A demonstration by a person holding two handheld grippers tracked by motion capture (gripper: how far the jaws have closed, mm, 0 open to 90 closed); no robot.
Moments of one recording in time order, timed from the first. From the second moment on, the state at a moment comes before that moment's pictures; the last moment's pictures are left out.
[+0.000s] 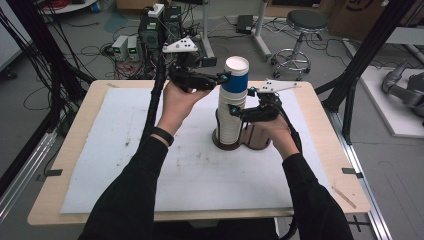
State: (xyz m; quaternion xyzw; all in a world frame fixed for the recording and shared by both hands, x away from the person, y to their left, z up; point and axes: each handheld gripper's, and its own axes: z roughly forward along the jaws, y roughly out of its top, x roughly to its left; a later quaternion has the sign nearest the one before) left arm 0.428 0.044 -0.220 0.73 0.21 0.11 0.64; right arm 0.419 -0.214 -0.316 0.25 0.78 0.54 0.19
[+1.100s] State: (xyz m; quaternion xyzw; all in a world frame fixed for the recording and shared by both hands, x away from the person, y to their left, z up) left arm 0.440 0.014 -0.189 0.73 0.20 0.13 0.64; right arm 0.416 -0.215 -0.315 0.24 0.78 0.54 0.19
